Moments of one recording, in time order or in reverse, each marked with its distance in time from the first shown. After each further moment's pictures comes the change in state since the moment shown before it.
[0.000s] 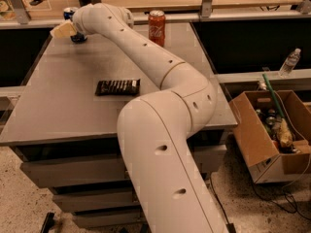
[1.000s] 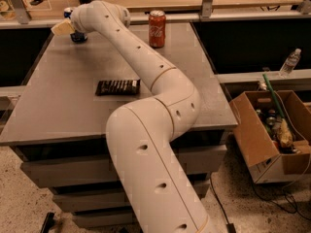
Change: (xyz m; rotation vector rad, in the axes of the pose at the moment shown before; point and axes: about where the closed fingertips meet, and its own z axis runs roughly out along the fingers) arm 0.000 -0.004 0.021 -0.017 0.012 -0.031
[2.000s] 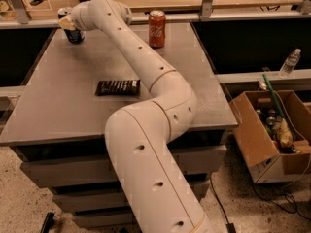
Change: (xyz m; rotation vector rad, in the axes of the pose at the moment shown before) arm -0.004 -0.003 -0.003 -0.027 -0.007 -0.023
